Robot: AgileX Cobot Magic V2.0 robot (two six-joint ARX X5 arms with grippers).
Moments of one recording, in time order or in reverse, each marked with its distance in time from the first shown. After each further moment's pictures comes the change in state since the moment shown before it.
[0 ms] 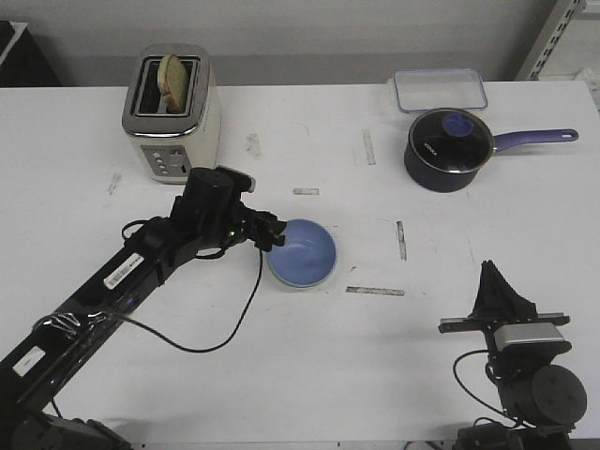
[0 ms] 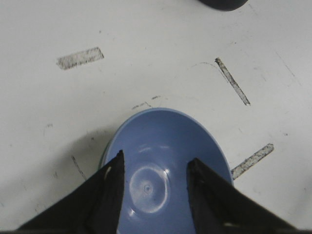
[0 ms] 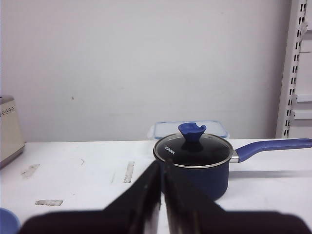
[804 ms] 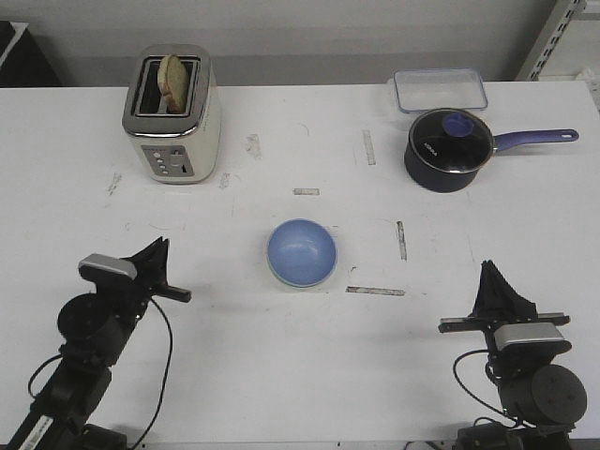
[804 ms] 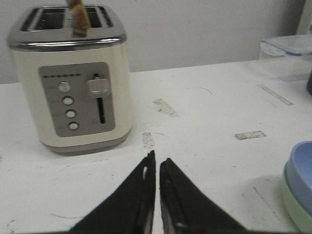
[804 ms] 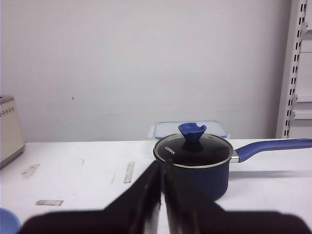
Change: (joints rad) left arm 0.246 -0.832 -0.882 0.605 -0.315 0.143; right arm 0.000 0.000 0.000 0.000 0.000 0.000
